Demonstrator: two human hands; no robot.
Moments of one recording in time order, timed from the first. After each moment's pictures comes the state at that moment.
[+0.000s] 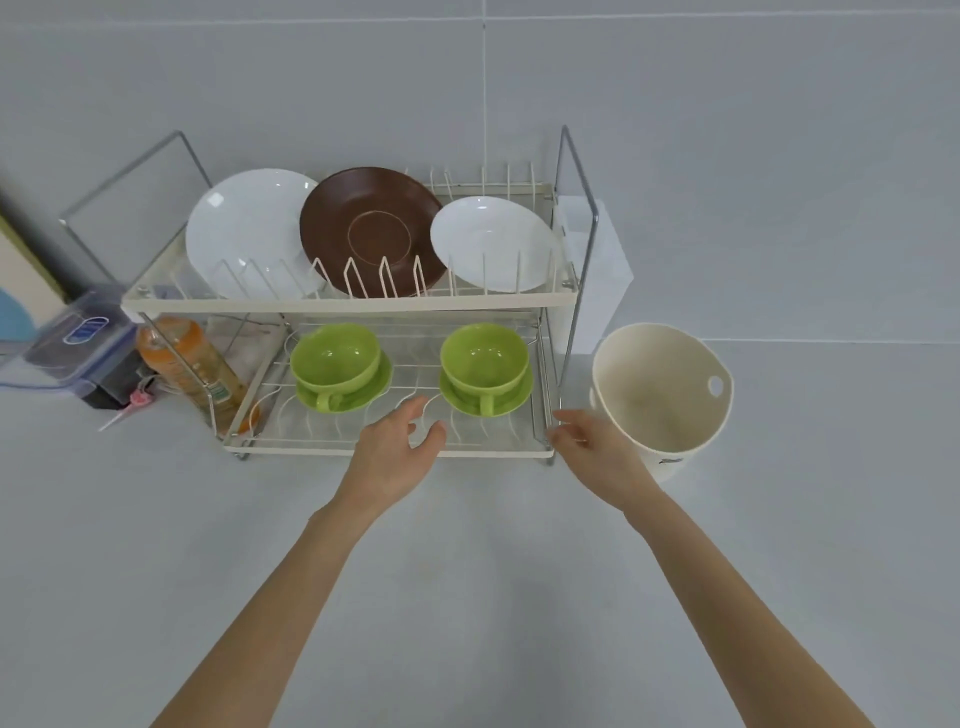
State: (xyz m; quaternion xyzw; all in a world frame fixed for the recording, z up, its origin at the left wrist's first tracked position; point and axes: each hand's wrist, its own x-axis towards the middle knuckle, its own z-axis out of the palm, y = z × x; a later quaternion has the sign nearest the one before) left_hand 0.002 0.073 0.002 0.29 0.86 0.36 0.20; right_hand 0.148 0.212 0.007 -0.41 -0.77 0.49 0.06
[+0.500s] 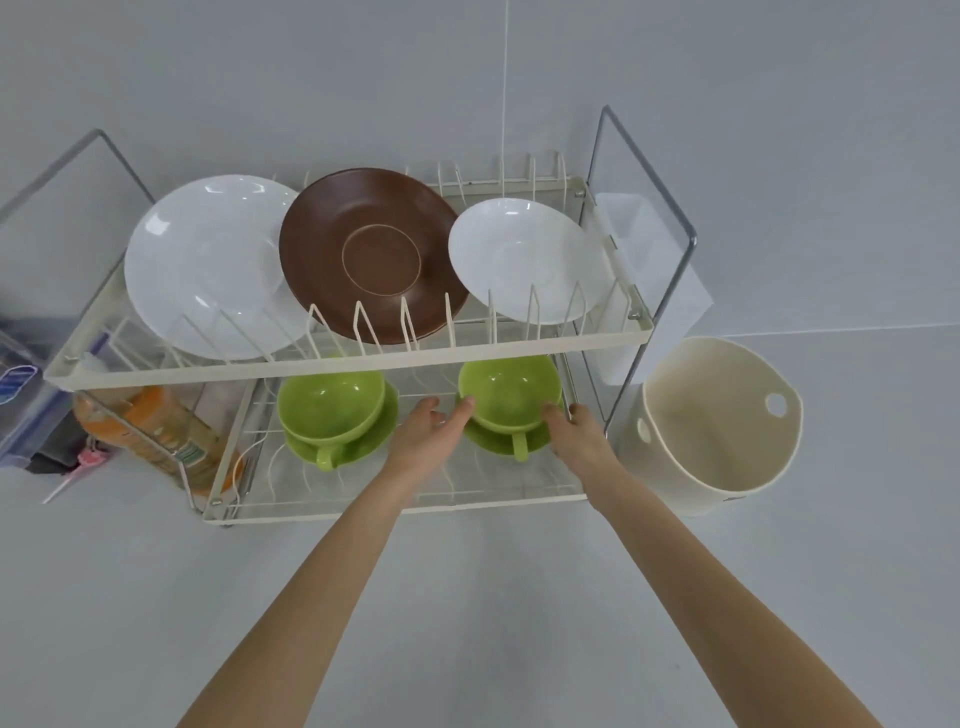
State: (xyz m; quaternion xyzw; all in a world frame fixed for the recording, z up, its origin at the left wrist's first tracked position) left_hand -0.083 0.139 -0.034 0.19 0.82 0.39 0.37; right_hand 0.040 0.235 -0.025 -0.55 -0.61 0.56 0.07
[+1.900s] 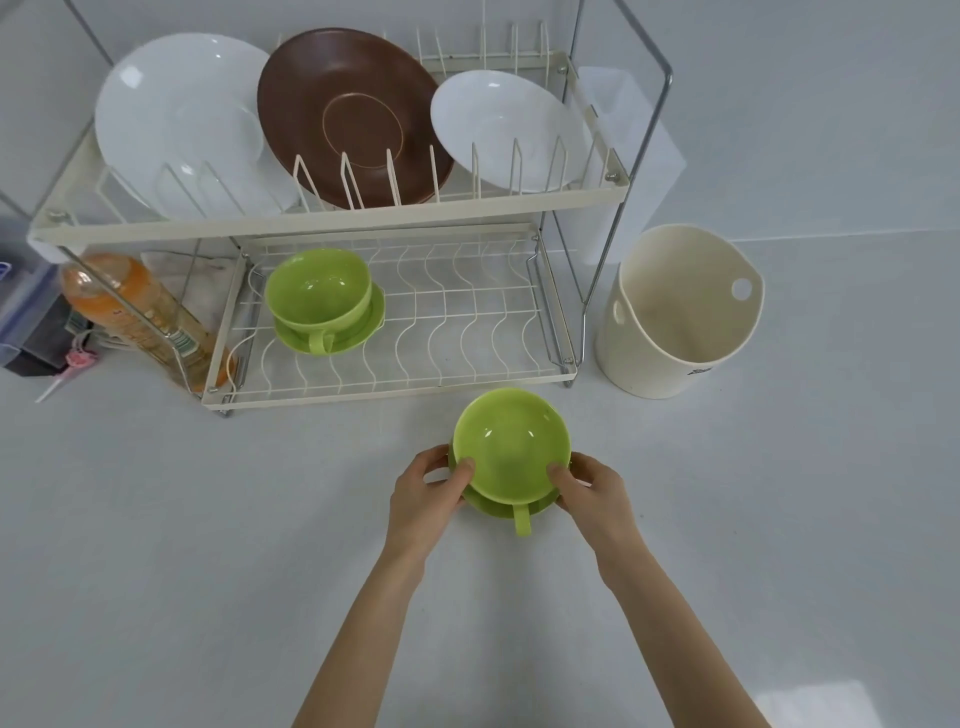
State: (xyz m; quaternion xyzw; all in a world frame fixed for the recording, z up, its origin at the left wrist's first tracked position) left_hand 0.029 0.023 -0.083 0.07 0.74 0.53 0.40; right_hand 0.155 0.118 -0.075 -0.57 -0.53 0.61 0.13
